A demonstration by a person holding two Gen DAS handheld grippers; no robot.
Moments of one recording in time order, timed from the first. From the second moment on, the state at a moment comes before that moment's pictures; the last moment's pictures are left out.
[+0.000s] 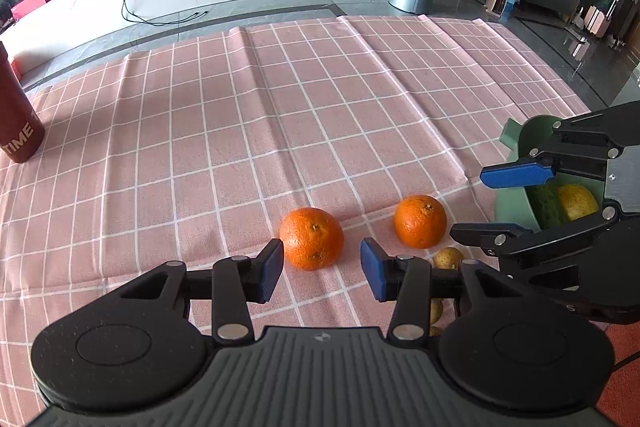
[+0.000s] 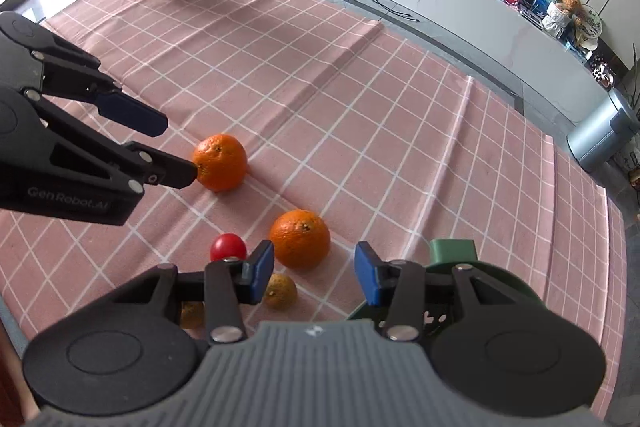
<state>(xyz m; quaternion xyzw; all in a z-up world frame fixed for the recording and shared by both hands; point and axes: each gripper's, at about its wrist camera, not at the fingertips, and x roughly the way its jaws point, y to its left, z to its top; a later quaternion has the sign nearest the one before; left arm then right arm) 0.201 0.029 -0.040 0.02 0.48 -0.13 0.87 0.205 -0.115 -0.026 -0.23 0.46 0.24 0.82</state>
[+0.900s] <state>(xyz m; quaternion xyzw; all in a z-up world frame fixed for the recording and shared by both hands) 0.239 0.030 -0.075 0.01 0.51 -0.14 0.85 0.246 -0.101 -0.064 -0.26 0.52 0.32 0.75</state>
